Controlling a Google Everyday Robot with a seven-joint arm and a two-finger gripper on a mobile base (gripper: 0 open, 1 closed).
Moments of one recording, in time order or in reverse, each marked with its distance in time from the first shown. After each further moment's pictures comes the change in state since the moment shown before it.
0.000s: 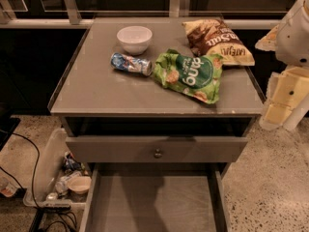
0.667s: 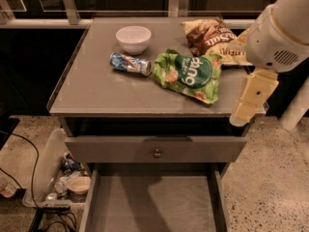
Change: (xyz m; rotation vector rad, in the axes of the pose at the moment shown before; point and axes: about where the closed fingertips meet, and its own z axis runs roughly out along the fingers) arm -0.038 -0.007 0.026 0.000 -0.111 -0.053
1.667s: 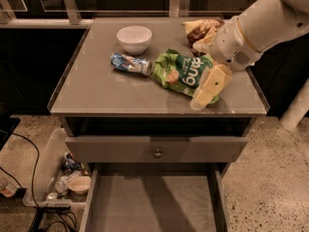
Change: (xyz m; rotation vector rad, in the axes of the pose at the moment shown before) arm -0.062 -0.042 0.067 -0.067 -0.328 0.006
